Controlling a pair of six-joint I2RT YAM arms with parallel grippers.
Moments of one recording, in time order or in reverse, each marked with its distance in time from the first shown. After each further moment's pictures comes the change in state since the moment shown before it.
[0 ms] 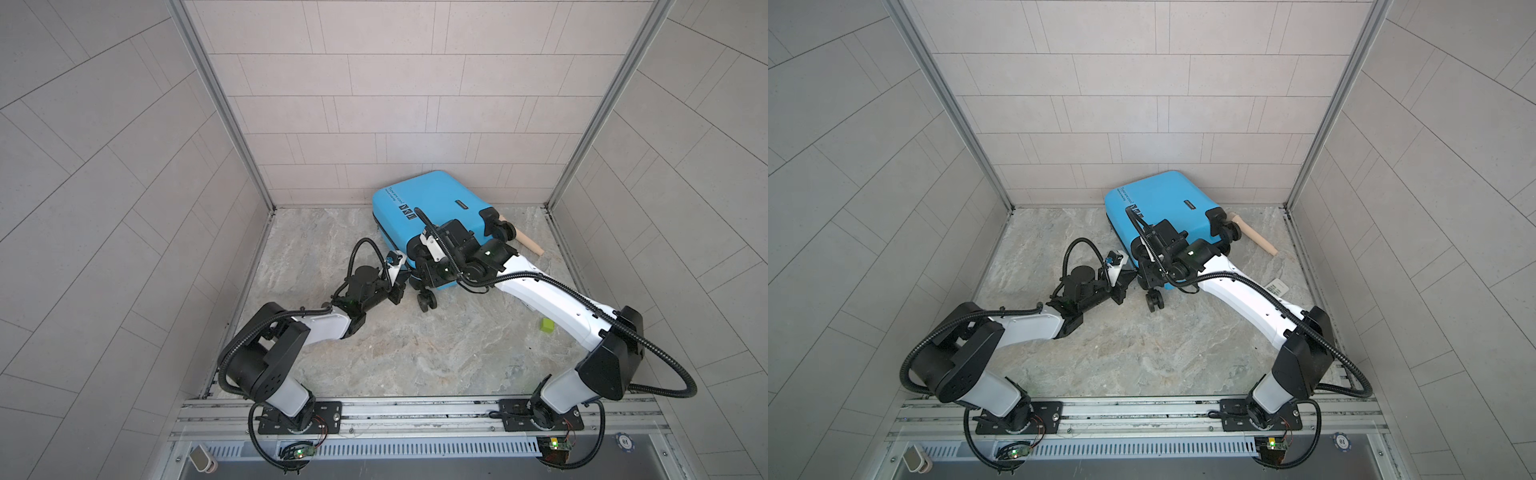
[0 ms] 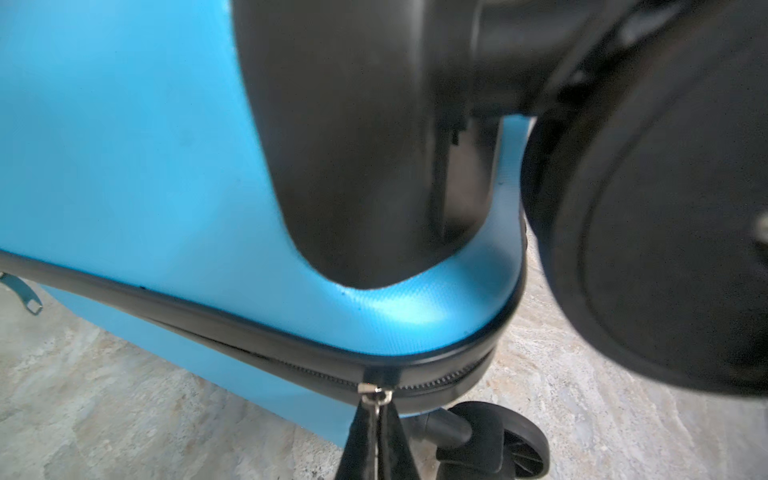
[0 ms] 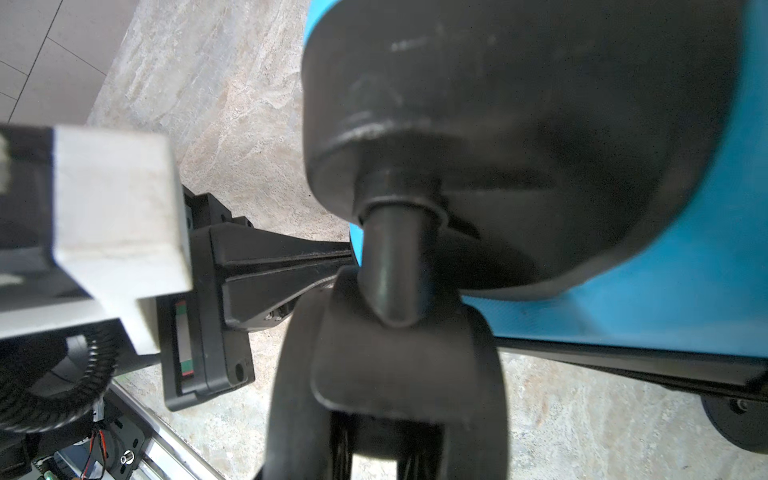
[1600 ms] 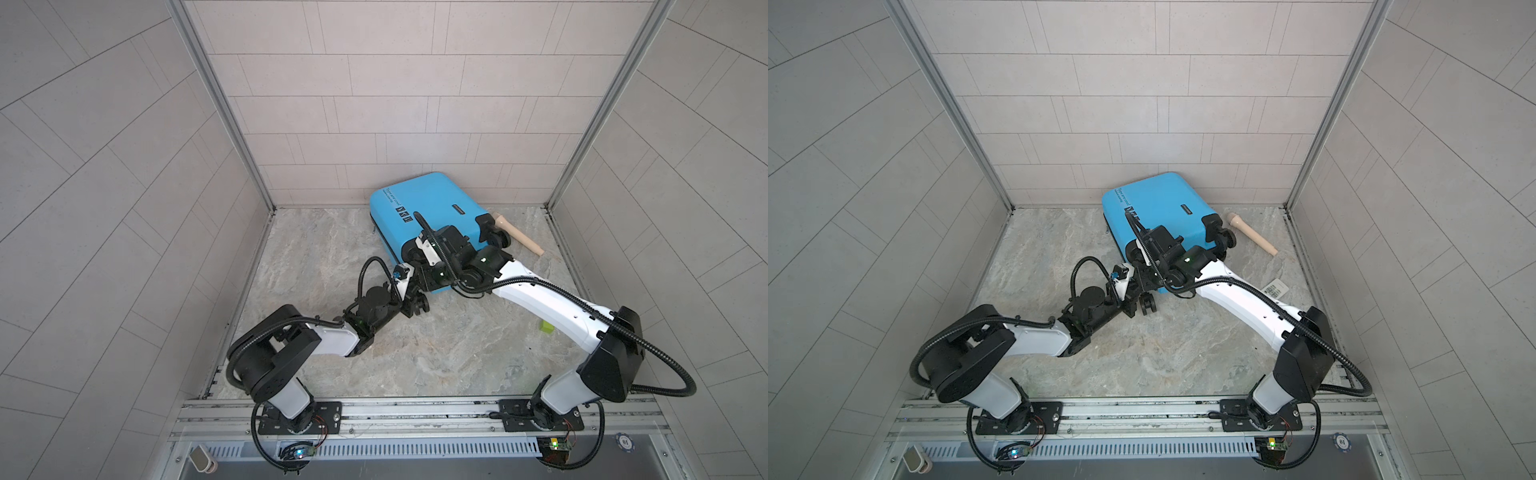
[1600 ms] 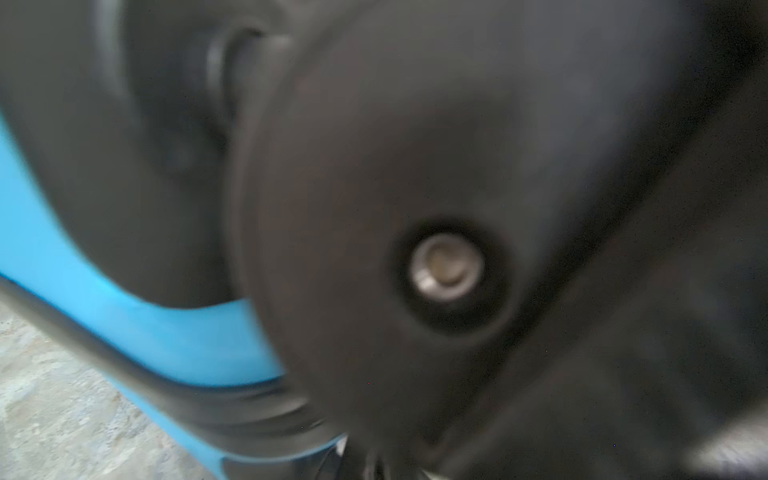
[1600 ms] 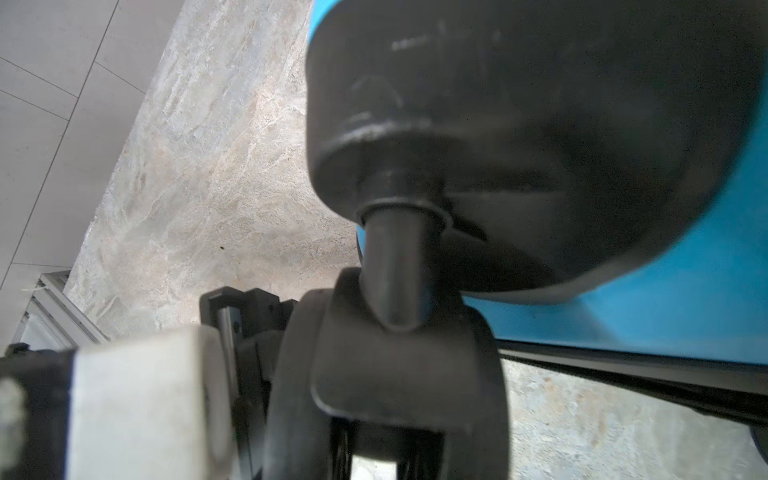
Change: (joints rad) left arm -0.212 0.067 -0.092 0.272 -0.273 -0.124; right arm 0.038 -0.014 -0.095 0.128 -0.031 0.082
